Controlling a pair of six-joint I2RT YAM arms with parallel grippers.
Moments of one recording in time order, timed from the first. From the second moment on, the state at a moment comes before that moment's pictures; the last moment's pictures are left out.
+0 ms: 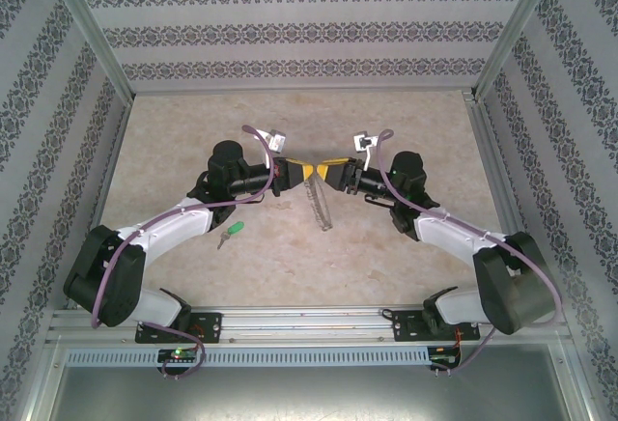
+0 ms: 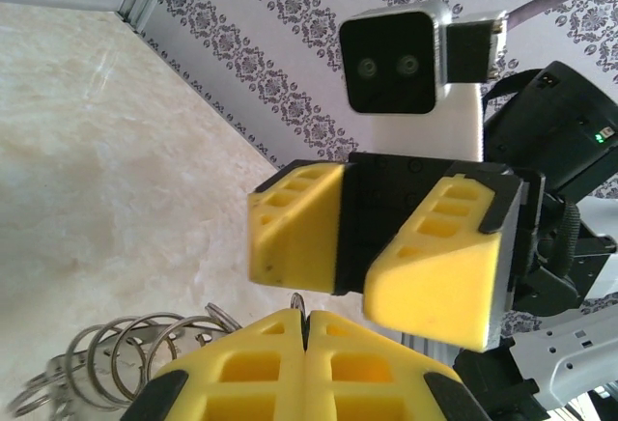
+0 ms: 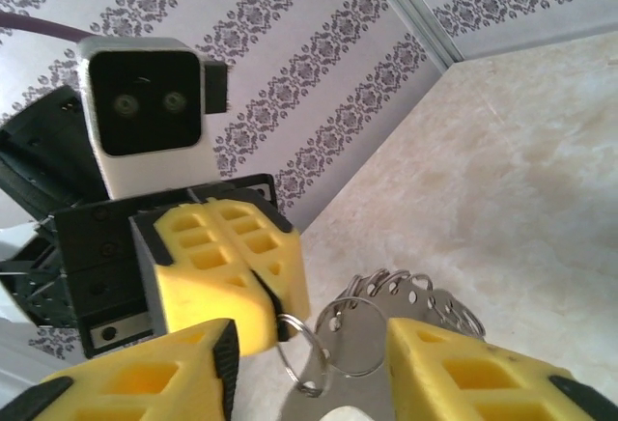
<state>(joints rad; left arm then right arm) -0.48 1.42 0.79 0.50 0.74 -0.57 0.41 1.36 0.61 0.73 -0.78 0.75</state>
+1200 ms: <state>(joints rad) -0.48 1.30 0.76 0.46 0.66 -0.56 0.39 1.37 0.57 0.76 -0.84 0.73</state>
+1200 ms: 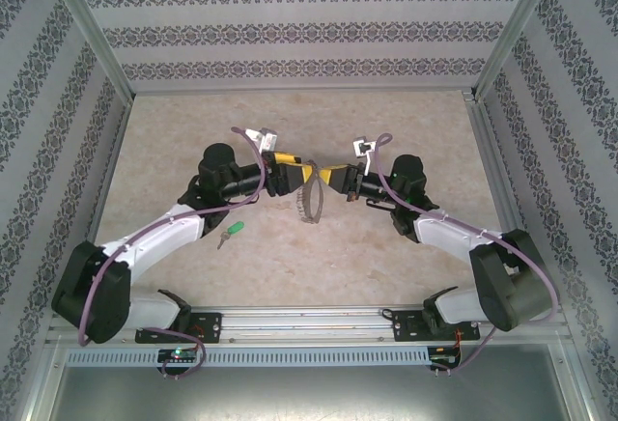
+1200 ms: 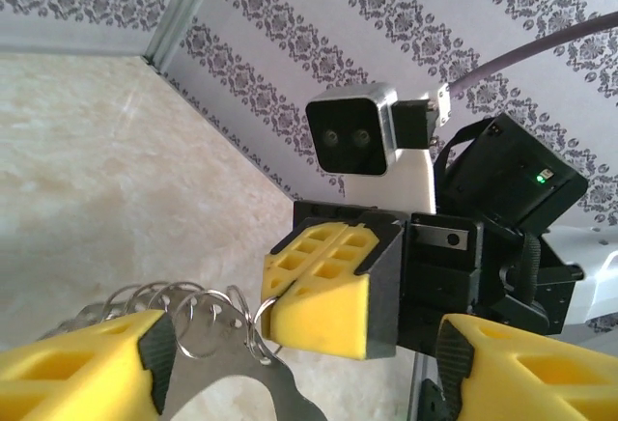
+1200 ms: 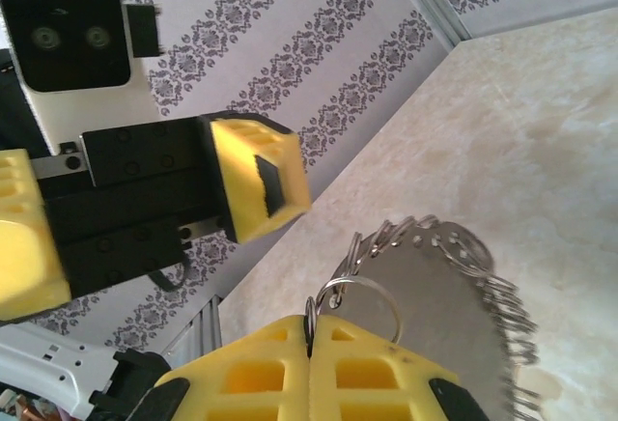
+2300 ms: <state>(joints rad) -0.46 1.34 0.81 0.54 0.67 -0.76 0.40 1.40 0.73 0.87 -0.79 0.81</state>
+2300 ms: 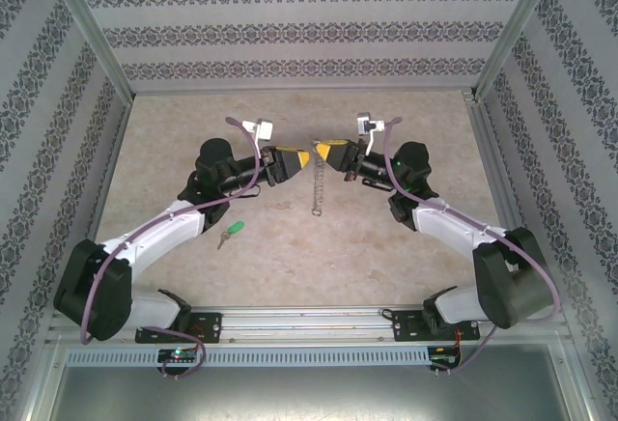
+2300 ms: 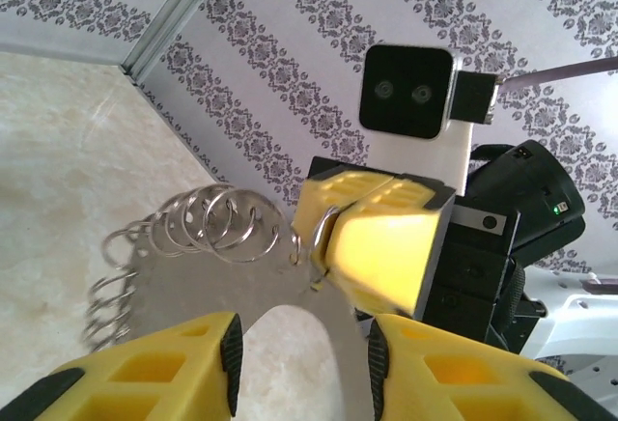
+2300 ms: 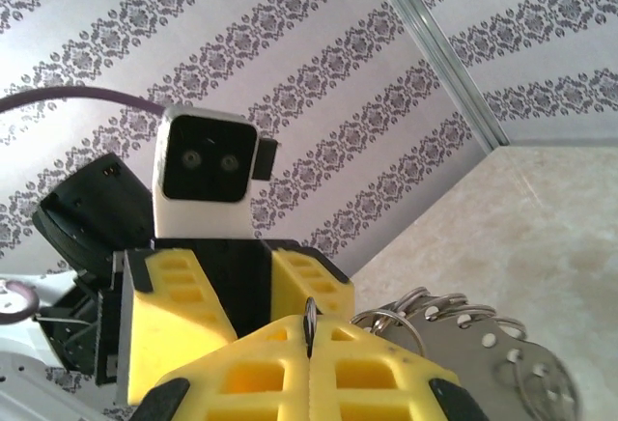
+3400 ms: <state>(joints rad) -0.37 1.48 0.83 0.78 0.69 -0.91 0.40 1.69 0.82 1.18 -0.80 1.03</state>
